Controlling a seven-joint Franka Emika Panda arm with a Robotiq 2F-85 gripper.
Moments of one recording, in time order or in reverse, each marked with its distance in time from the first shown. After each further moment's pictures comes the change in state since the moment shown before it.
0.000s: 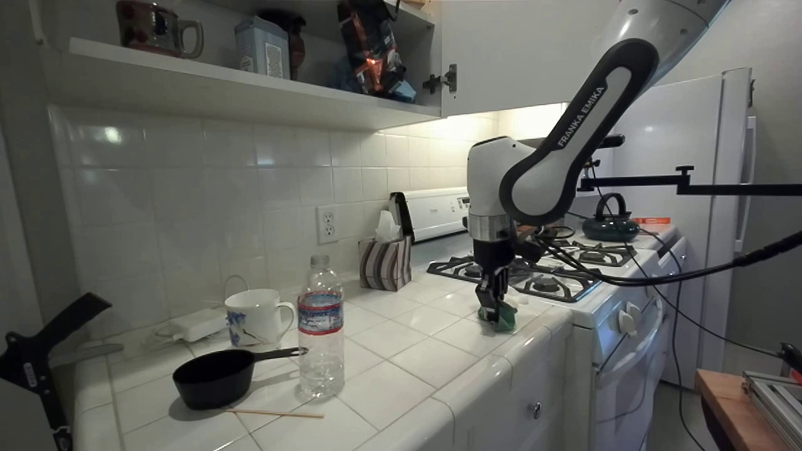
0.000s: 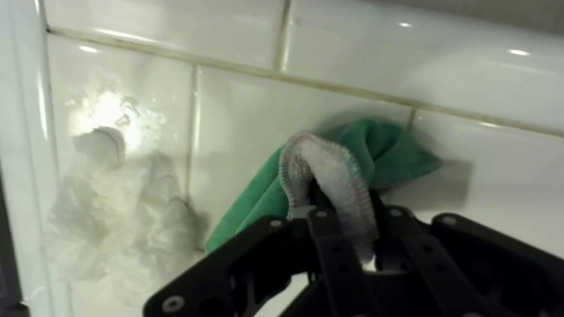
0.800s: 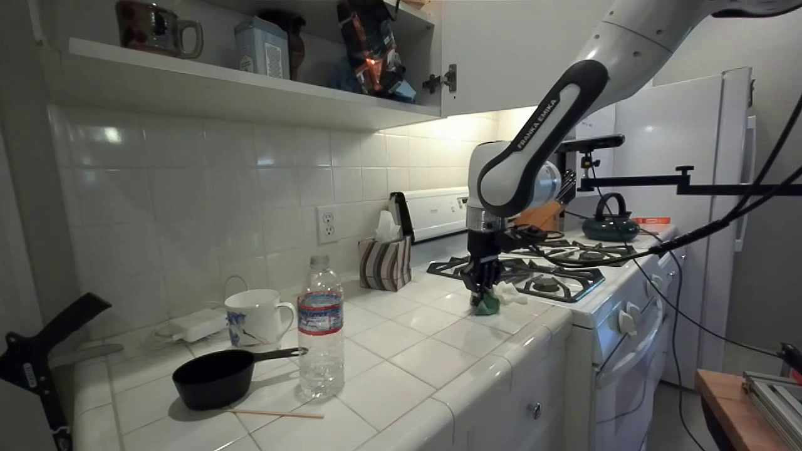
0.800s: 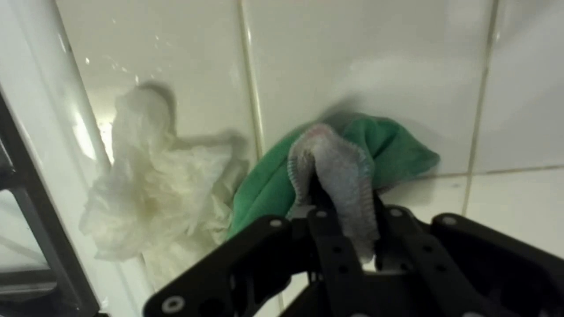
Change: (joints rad) arm -0.096 0.114 -0.017 0.157 0.232 0.032 -0.033
